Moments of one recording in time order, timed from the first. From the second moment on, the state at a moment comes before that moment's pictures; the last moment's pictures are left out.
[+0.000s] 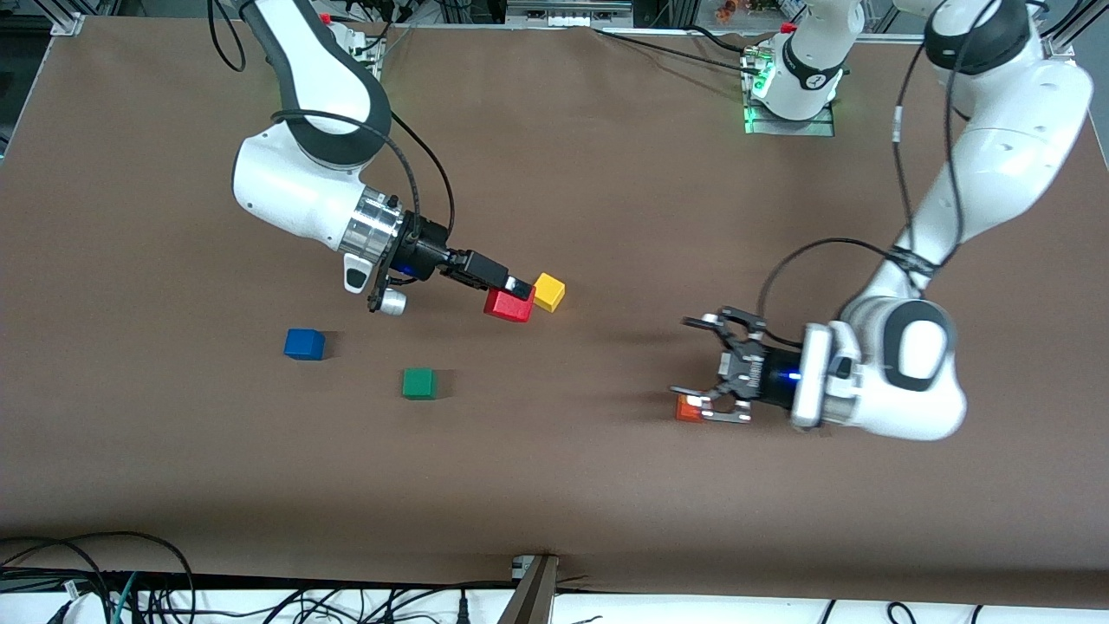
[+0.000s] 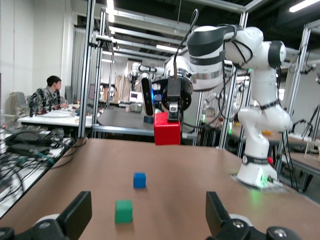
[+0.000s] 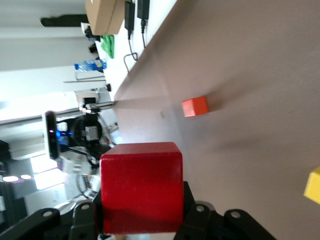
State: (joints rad) left arm 0.48 1.08 -0.89 -1.20 -0.77 1.79 1.82; right arm 0.44 0.30 0.11 -1.82 1.33 2.50 -0.07
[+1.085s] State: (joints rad) left arm 0.79 0.76 -0.83 -1.01 0.09 1.61 1.80; right arm 0.40 0.35 -0.19 -1.82 0.17 2.00 -0.08
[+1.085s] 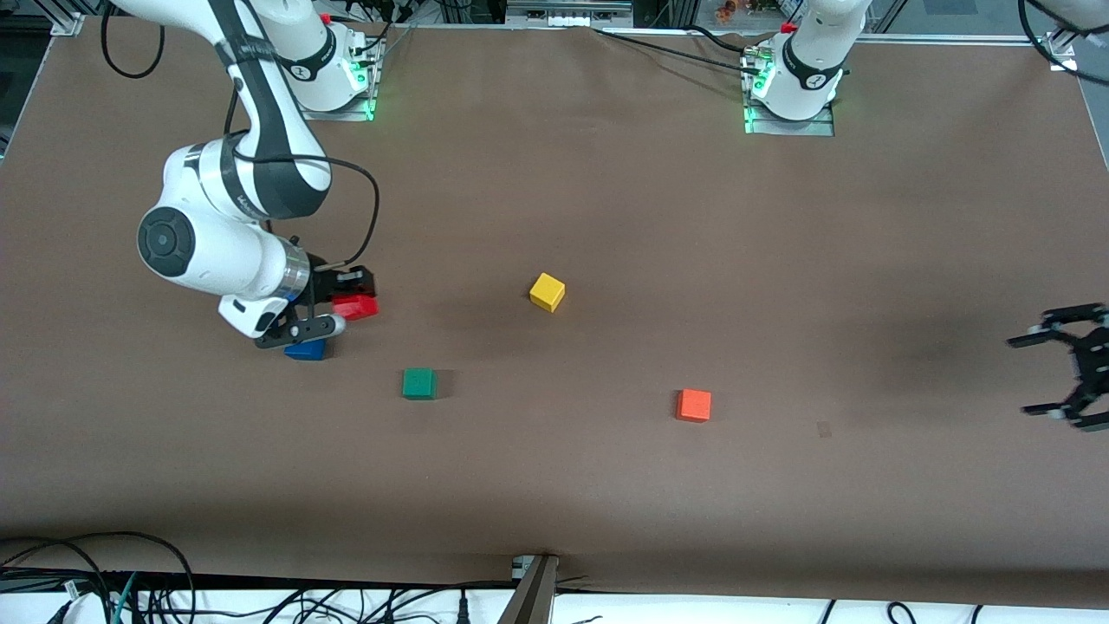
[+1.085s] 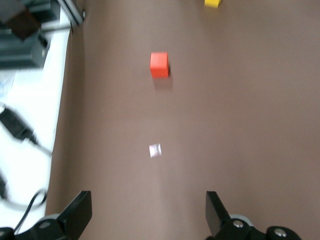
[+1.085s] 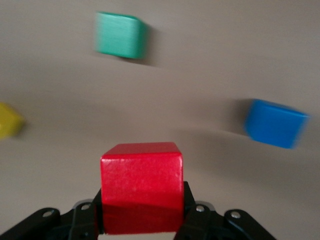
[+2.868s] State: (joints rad) left arm -0.09 -0.02 -0.15 -1.44 0.16 1.45 0.64; right arm 0.37 0.49 -0.28 -1.89 0.07 2.26 0.08
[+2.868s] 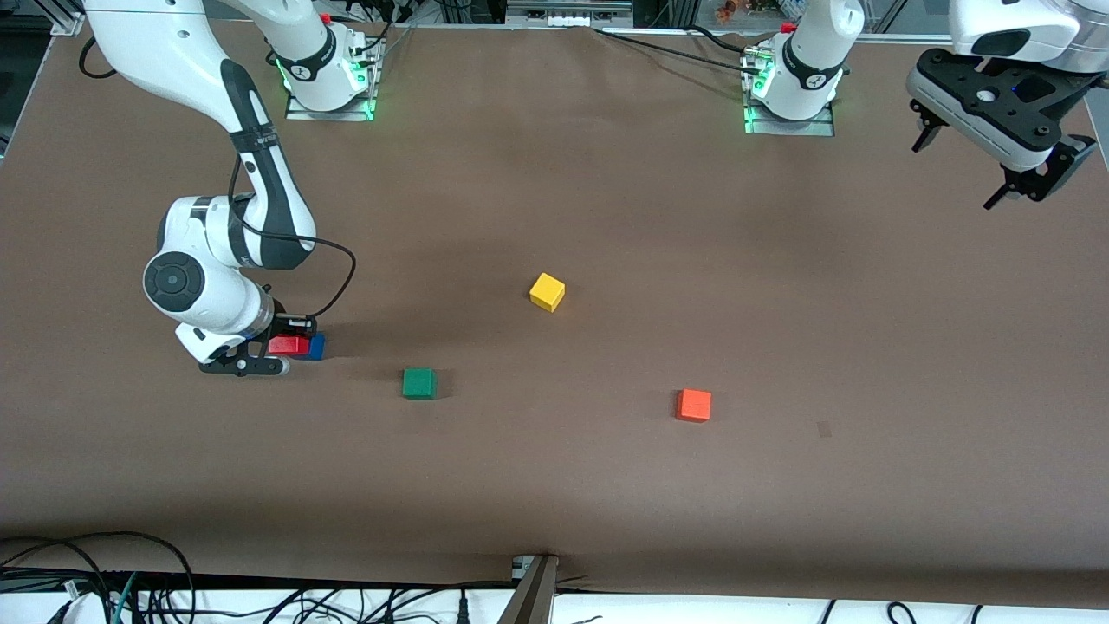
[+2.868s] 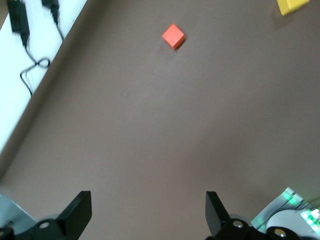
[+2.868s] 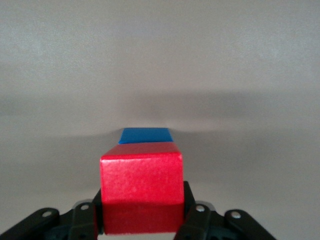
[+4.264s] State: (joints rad) left arm -0.17 -0.04 0.11 -1.59 0.00 1.57 0.34; right arm 0.37 0.17 -0.33 -1.66 0.07 1.71 0.08
